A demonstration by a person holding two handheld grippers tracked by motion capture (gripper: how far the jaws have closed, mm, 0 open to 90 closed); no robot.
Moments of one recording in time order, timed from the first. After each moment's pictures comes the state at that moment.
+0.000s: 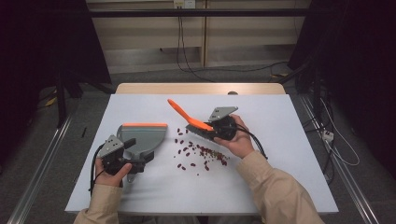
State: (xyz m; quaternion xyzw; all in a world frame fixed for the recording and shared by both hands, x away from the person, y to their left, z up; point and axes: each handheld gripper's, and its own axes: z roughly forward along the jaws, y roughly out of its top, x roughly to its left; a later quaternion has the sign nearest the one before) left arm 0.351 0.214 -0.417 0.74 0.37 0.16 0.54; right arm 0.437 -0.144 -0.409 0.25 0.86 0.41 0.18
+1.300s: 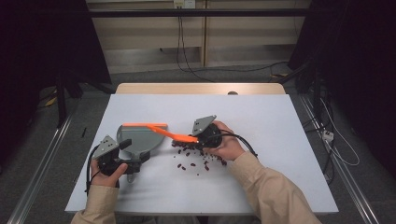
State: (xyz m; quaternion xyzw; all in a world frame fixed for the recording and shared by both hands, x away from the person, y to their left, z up) left arm 0.349 0.224 -0.418 0.74 0.38 0.17 0.54; right arm 0.425 -0.102 -0.424 0.10 0.91 0.38 0.13
